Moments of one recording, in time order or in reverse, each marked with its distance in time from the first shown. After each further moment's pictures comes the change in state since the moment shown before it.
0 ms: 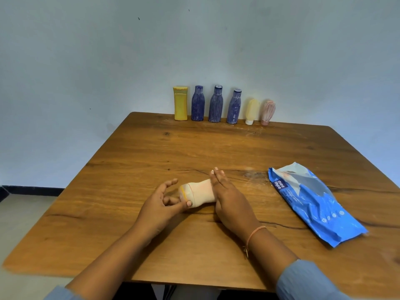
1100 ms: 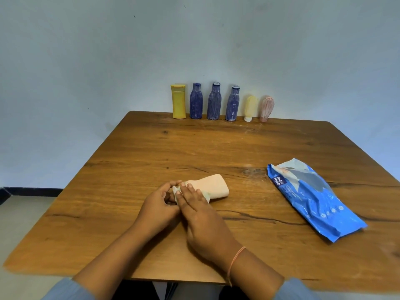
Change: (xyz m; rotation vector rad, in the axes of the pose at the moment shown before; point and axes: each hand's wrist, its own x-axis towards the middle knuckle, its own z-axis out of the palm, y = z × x) left_hand 0.002 0.000 0.002 0.171 0.004 0.125; right_hand -0.026 -0.059 0.021 0.106 -0.061 -0.191
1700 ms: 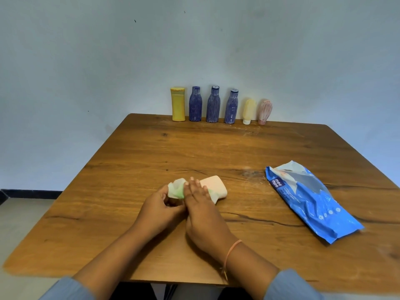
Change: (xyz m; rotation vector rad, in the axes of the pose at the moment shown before) left_hand 0.001 -0.004 0.000 -0.025 -0.011 0.010; right_hand 0.012 -0.004 -0.012 0.028 -0.034 0.177
